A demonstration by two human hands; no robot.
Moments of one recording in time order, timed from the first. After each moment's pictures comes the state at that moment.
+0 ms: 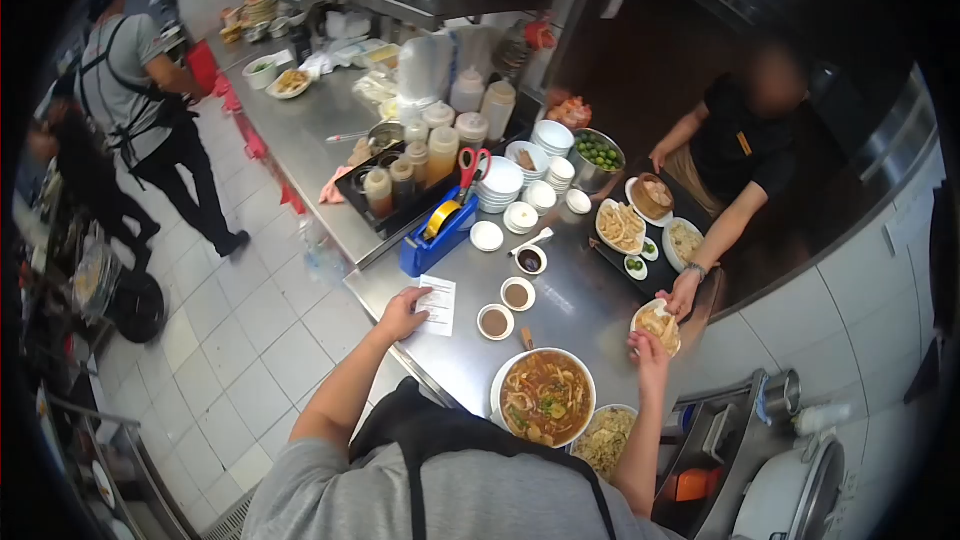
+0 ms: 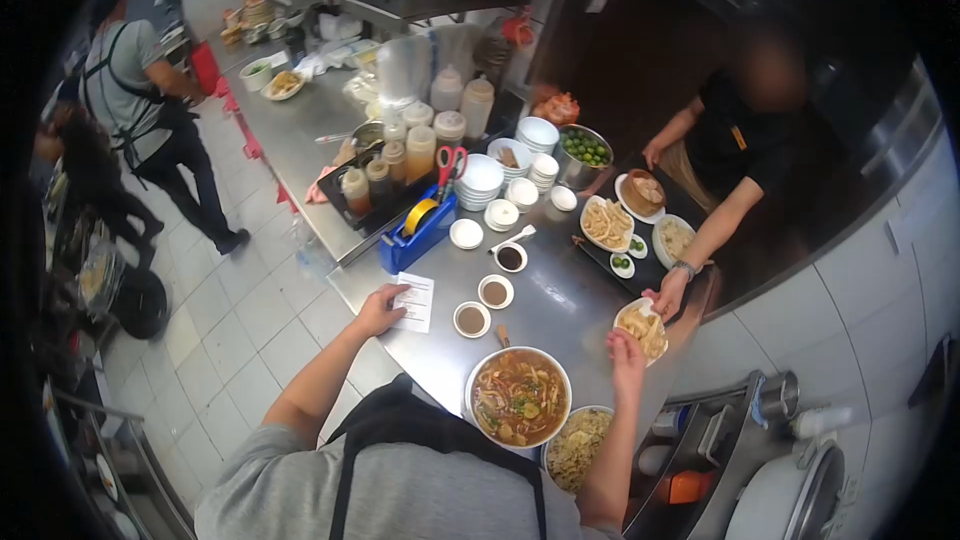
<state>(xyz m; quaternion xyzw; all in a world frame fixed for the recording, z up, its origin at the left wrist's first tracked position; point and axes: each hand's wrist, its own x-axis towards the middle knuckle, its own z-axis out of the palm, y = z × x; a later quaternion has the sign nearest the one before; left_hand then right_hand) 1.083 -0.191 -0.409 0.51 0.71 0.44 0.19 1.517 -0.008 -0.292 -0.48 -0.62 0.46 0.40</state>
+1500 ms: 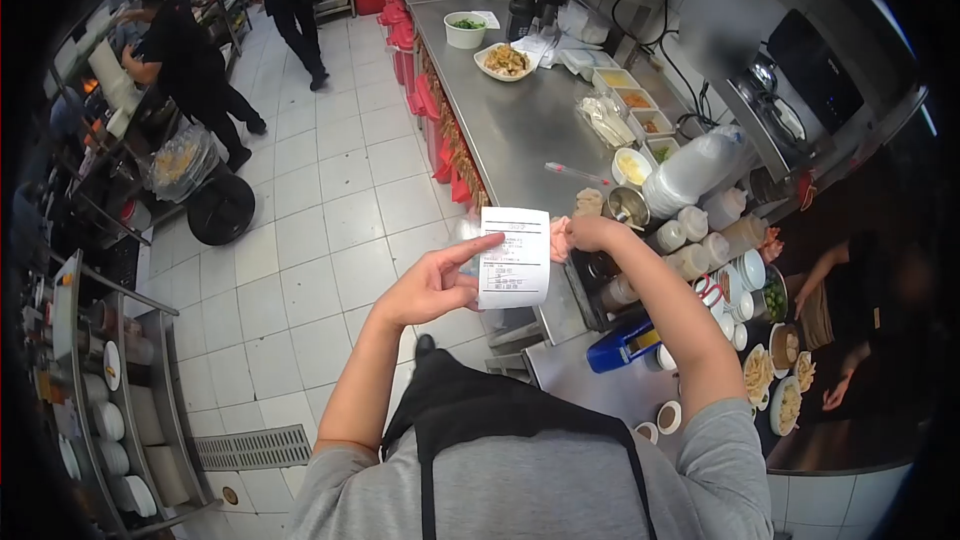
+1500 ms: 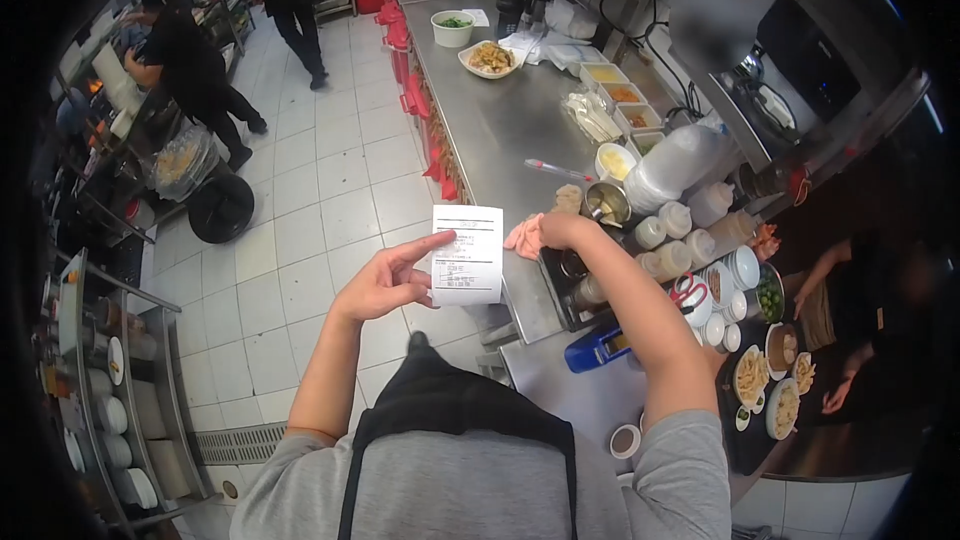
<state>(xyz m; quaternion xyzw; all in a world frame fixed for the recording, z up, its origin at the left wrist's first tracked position) 0.825 -0.348 -0.211 0.34 0.46 0.71 0.42 0.834 -0.028 -0.228 0.03 -0.95 0.13 -0.30</state>
